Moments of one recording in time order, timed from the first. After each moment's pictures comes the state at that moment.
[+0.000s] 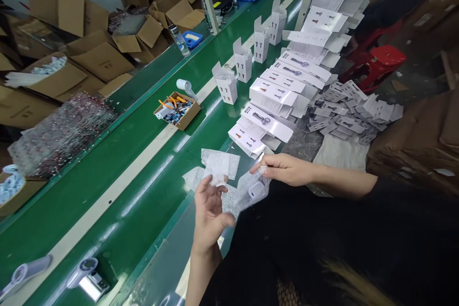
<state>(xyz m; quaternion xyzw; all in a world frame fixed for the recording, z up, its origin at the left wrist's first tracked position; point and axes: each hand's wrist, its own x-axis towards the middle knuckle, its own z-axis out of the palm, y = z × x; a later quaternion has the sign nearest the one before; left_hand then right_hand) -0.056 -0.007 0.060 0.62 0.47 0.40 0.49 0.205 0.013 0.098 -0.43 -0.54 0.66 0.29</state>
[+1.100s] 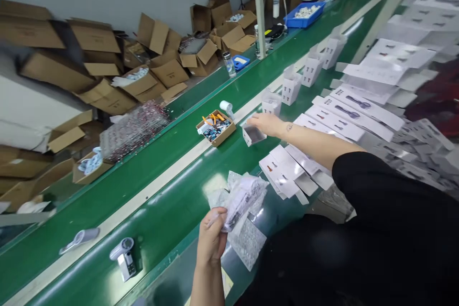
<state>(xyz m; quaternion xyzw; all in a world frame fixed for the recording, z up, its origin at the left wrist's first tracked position) -0.085 0.061 0.046 0.19 0.60 0.51 0.58 0.180 0.330 0.052 -0.43 -0.89 0.03 0.14</state>
